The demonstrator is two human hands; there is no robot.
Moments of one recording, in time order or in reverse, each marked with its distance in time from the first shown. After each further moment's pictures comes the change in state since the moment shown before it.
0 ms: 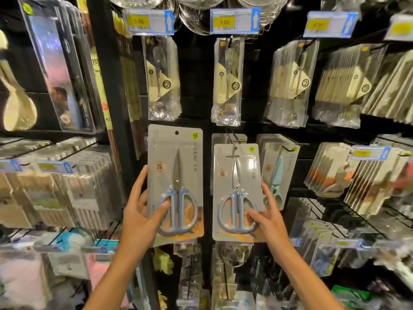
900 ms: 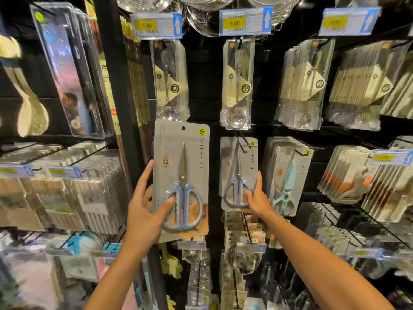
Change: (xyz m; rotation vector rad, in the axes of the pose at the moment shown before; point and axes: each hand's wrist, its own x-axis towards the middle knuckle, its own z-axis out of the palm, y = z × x) left_hand 0.023 0.009 -0.007 -0.004 -0.013 0.062; right_hand 0.122 0.030 0.031 -0.651 -0.045 0.143
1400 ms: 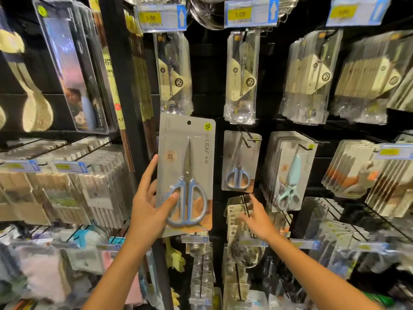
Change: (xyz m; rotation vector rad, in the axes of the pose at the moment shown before) left_hand -0.001 0.000 -0.004 -0.007 -0.037 -0.003; right_hand -0.047 0.046 0.030 -0.045 -0.136 -0.021
